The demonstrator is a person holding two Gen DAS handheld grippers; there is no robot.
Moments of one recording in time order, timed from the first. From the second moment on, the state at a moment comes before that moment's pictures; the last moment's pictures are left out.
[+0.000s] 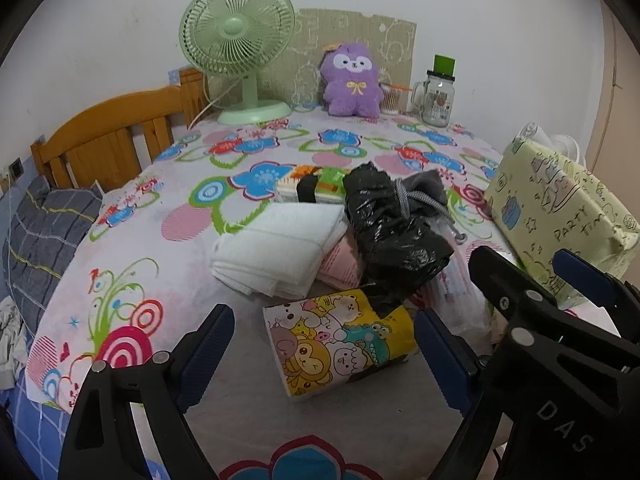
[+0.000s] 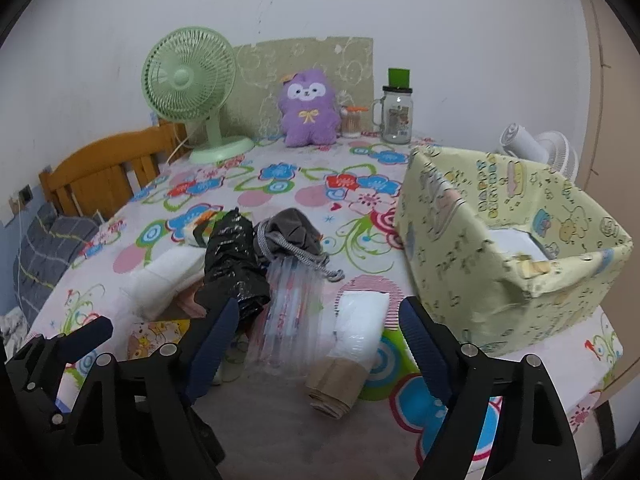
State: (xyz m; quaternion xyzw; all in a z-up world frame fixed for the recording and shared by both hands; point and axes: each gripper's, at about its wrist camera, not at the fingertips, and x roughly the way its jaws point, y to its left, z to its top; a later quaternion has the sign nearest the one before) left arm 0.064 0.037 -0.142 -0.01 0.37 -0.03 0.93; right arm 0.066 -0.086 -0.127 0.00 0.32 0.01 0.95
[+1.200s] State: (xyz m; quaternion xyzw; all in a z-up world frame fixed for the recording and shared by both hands) left arm 0.075 0.025 -0.150 0.00 0.38 -0.04 0.92; right arm 0.101 -0.071 -0.155 0.00 0.39 0.06 0.92
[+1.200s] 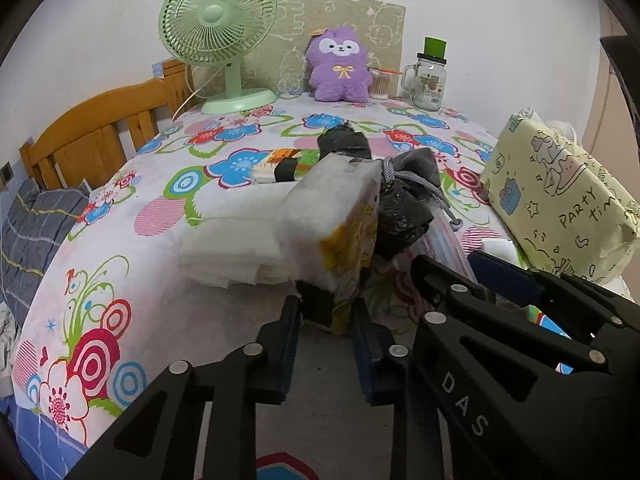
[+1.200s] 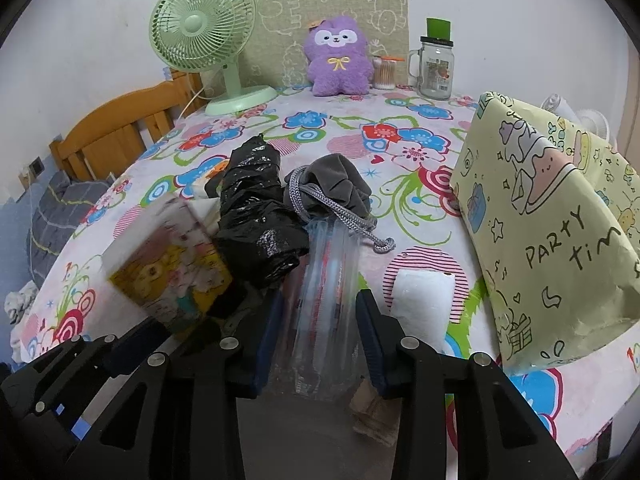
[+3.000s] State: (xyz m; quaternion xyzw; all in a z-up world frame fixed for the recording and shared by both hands) left arm 0.065 -0.003 -0.032 0.02 0.29 -0.07 0.95; right arm 0.080 -0.100 -0.030 0.02 0.29 0.05 0.95
